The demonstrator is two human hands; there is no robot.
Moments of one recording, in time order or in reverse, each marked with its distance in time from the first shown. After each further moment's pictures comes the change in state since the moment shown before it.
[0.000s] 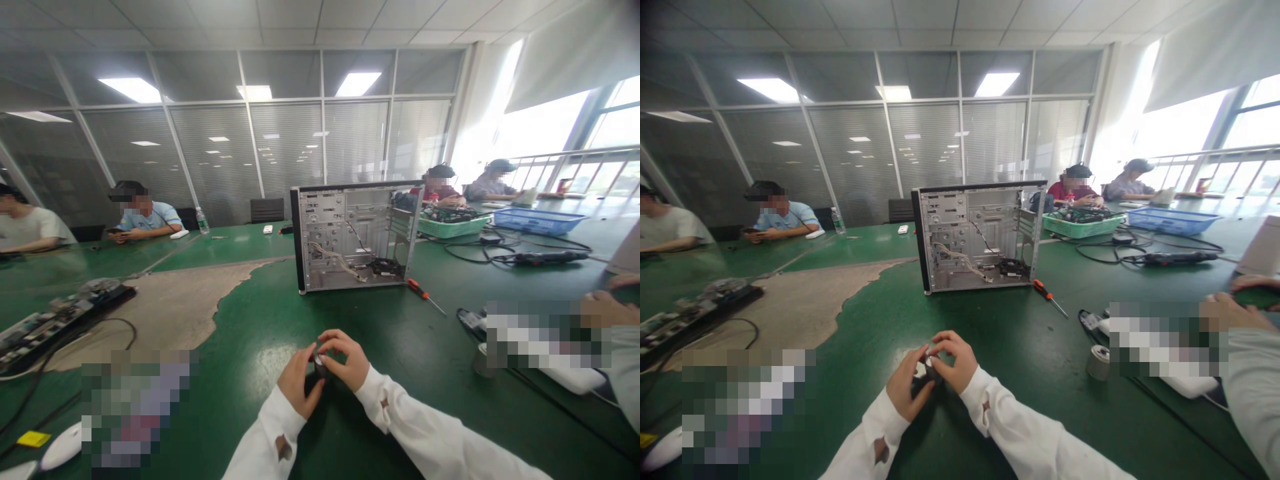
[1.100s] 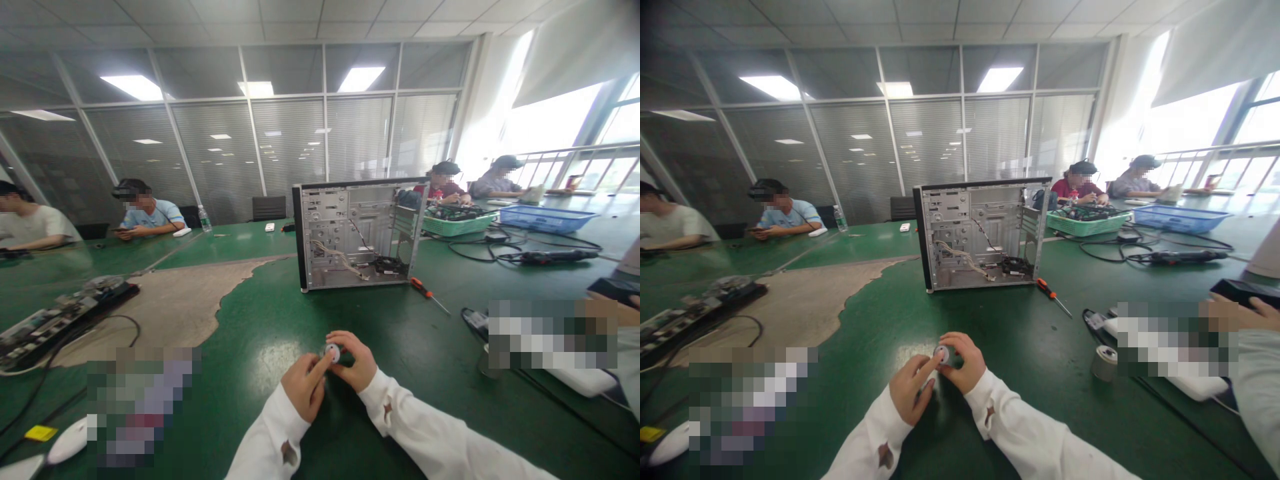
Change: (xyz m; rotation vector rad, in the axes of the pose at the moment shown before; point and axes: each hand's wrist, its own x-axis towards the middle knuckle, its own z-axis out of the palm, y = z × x) left_hand 0.002 0.016 -0.008 0.132 -0.025 0.152; right_hand -0.009 0.019 -0.001 -0.059 0.096 -0.094
